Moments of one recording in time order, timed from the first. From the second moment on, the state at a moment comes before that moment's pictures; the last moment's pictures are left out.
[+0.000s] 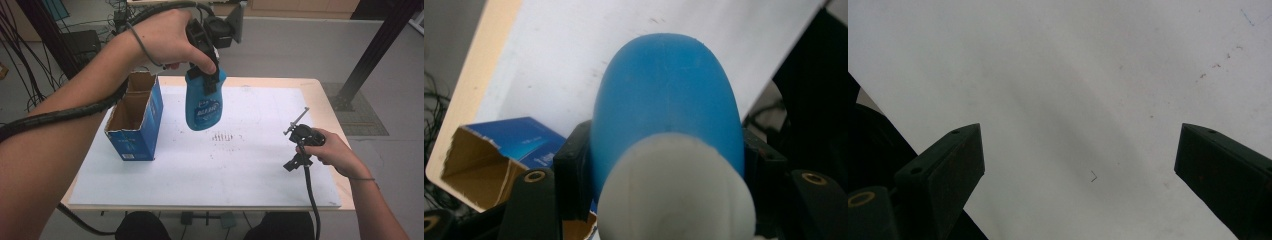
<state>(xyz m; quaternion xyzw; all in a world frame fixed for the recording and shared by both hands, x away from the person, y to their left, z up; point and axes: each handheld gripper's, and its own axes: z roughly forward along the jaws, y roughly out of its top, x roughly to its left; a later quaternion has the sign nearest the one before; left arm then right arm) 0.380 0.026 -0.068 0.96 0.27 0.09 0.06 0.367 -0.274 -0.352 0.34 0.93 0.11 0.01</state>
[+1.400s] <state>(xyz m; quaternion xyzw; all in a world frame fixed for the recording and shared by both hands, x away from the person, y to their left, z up) 0.441 0.187 -0.064 0.80 0.59 0.09 0.04 0.372 -0.266 -0.356 0.34 0.93 0.12 0.01</state>
